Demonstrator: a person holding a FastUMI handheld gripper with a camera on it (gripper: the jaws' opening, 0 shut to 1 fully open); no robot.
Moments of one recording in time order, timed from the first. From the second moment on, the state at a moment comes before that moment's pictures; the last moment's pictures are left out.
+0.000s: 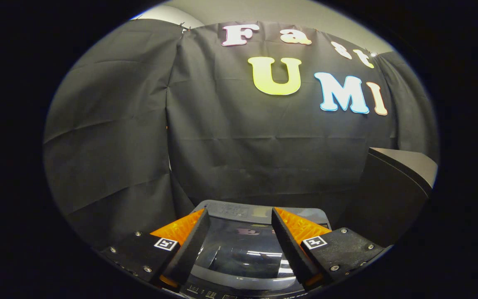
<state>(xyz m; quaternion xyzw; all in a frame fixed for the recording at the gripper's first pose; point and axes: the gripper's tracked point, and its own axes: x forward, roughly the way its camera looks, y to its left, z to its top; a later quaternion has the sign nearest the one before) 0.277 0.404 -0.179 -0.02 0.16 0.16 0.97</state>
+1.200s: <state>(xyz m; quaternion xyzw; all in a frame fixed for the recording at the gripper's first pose) 0.128 0.202 0.002 -0.02 0.03 0.12 0.99</state>
